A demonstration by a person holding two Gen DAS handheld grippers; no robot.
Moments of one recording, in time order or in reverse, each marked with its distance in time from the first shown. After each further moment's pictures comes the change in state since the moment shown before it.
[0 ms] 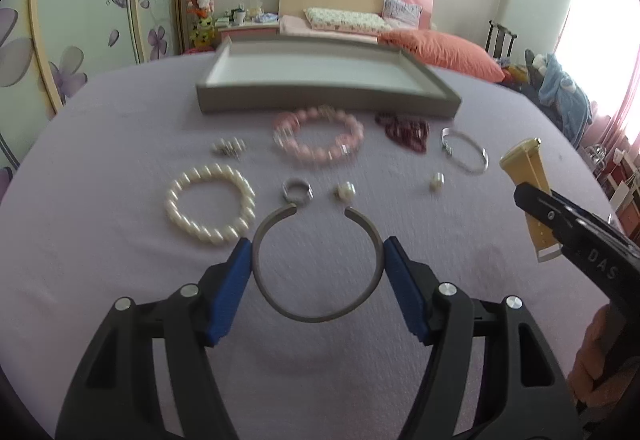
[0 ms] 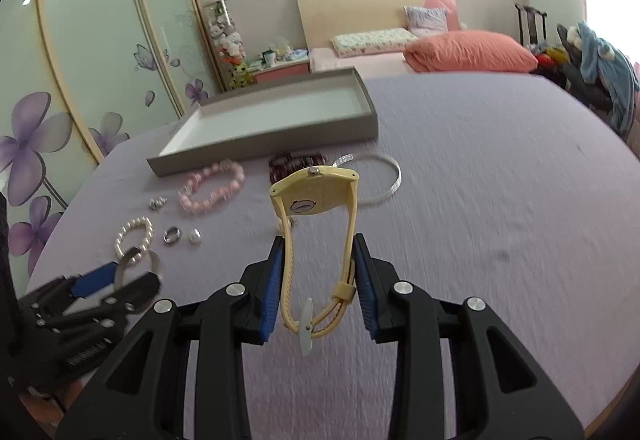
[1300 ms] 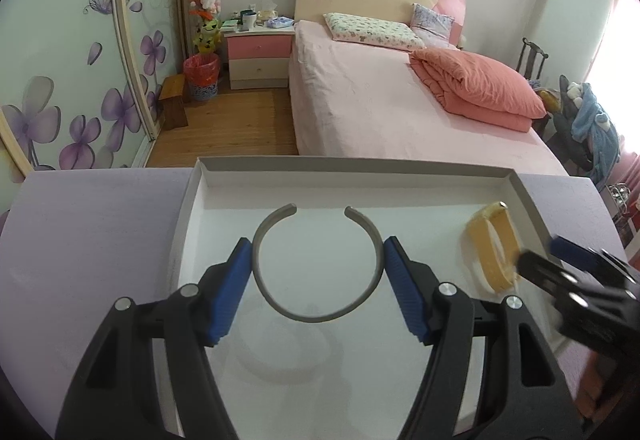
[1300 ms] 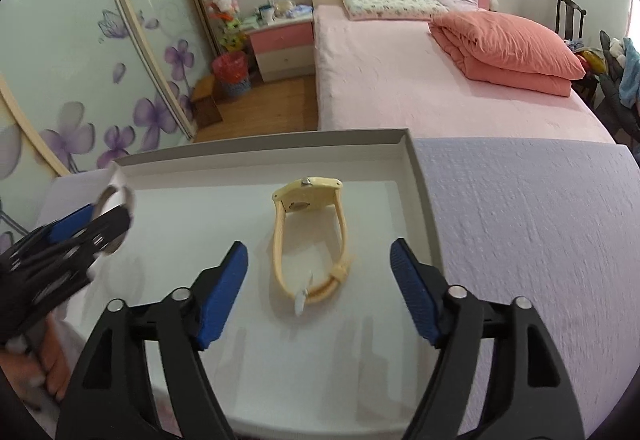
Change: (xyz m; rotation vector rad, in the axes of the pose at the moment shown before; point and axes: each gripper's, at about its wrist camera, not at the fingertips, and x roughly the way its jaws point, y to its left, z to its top) left arm 0.198 0.048 0.244 -0.046 0.025 0.047; right arm 0.218 -0.013 0.179 -0.041 0.201 0.000
